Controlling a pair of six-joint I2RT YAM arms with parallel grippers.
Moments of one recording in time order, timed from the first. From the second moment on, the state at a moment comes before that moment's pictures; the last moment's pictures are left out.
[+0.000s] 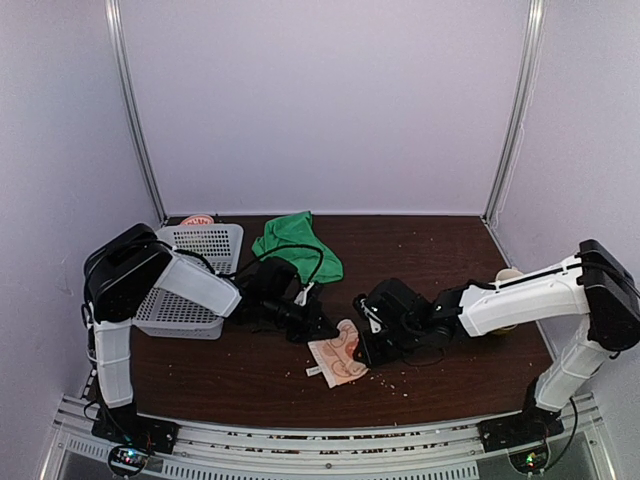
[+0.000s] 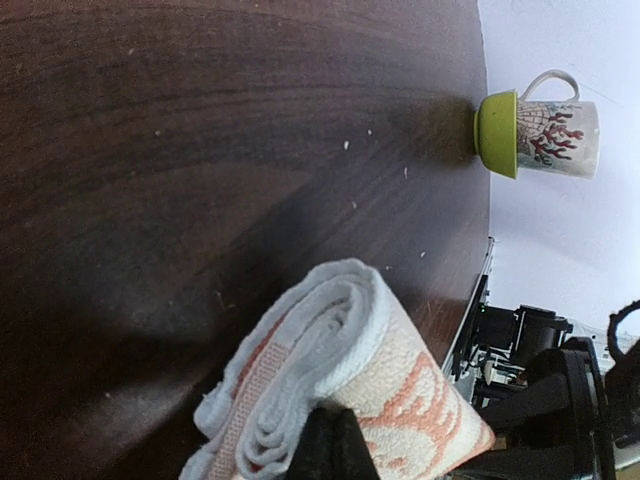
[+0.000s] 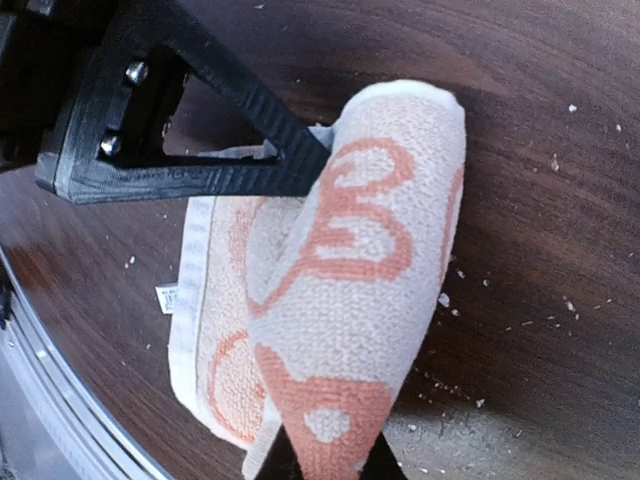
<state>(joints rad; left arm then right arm) -0.82 2.04 1.05 0.30 0.65 -0.95 1.03 1.60 0.87 -0.22 -0.03 0.69</state>
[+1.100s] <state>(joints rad) -0.82 1.90 1.05 0.16 0.54 -0.94 1.36 2.00 1.23 -0.89 0.93 0.47</state>
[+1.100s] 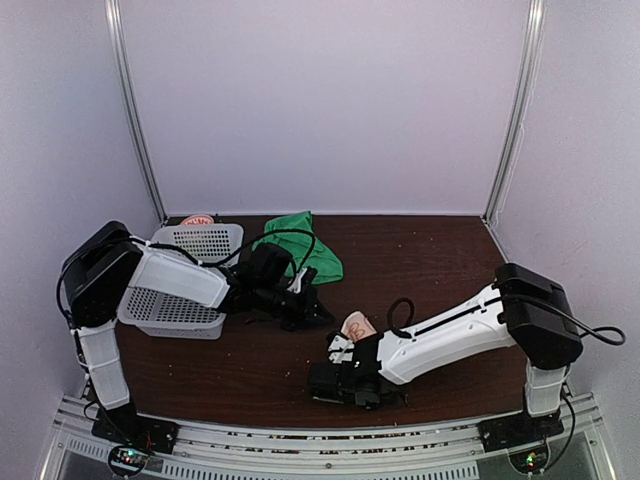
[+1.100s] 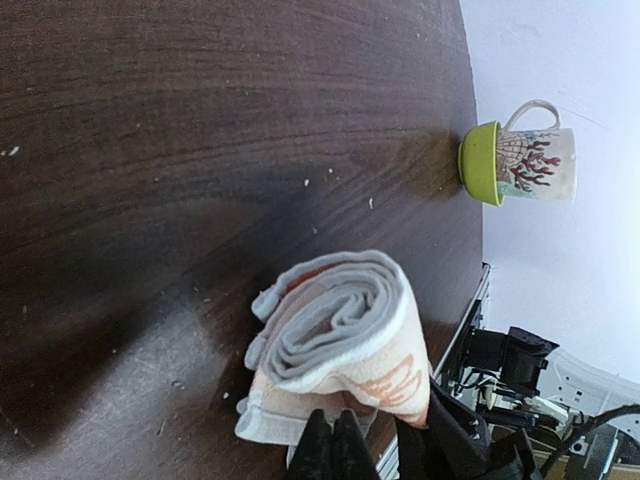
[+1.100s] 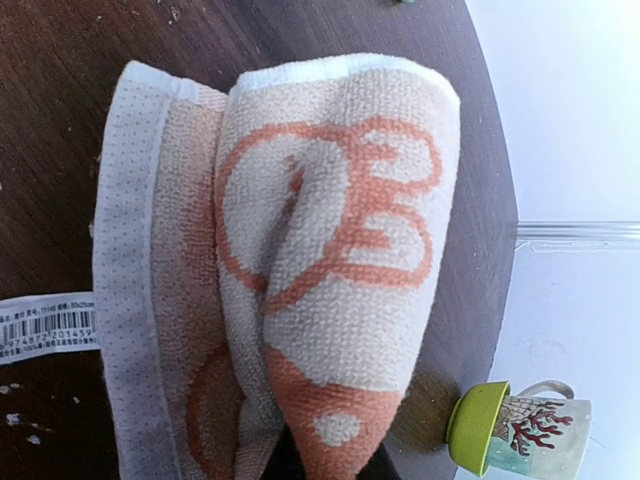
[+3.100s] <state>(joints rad) -0.88 2.11 1.16 0.28 0.69 -0.97 1.19 1.36 0.95 -0.60 0.38 0.44</state>
